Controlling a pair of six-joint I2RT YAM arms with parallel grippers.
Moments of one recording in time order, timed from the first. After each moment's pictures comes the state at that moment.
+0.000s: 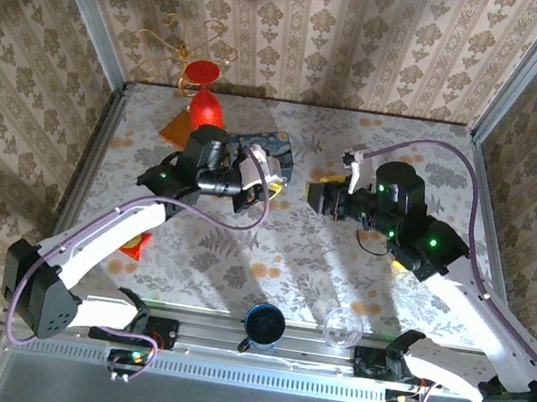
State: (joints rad) left arm -0.66 1.26 1.14 -0.43 0.58 0.50; right arm 0.62 1.05 1.13 -0.45 -0.24 0.33
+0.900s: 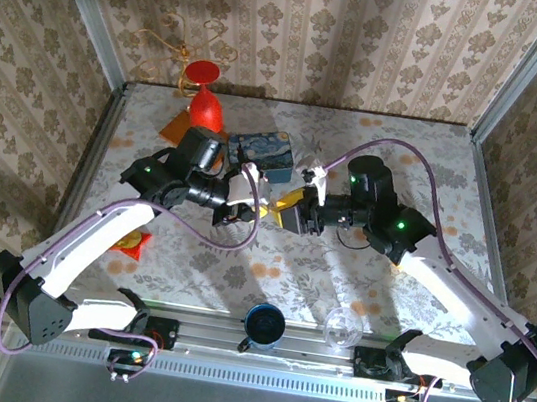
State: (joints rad) left arm -0.66 1.22 1.23 -0.80 0.67 0.69; right arm 0.64 1.21 1.10 -0.34 -0.69 0.13
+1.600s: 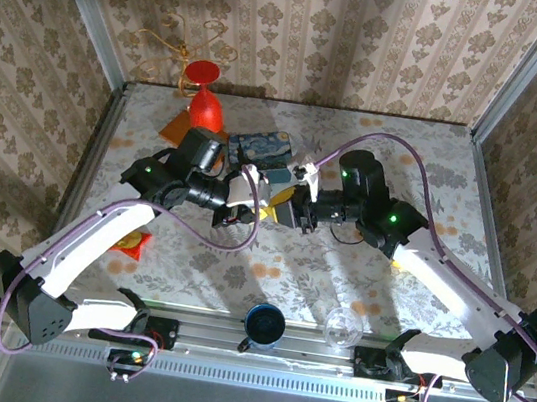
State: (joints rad) left arm -0.67 1.22 1.23 -0.81 0.68 0.70; right arm 0.66 1.26 1.15 -0.34 -0.69 0.10
